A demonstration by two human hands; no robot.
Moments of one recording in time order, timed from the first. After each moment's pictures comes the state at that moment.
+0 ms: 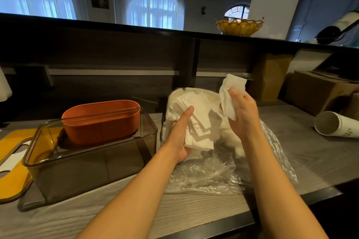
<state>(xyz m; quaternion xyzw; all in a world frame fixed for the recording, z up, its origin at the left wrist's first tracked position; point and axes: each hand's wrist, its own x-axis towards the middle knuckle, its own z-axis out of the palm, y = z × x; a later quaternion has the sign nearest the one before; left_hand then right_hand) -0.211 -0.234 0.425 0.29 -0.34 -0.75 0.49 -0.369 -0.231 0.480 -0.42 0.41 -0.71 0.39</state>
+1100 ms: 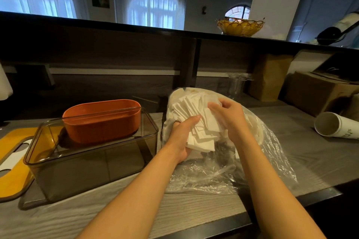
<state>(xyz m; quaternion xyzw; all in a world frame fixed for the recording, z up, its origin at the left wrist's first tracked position) -0.215 -0.235 0.421 0.30 -0.35 -0.72 0.52 -0.355 -0.247 0.460 -0.50 0.57 -0.59 0.28</state>
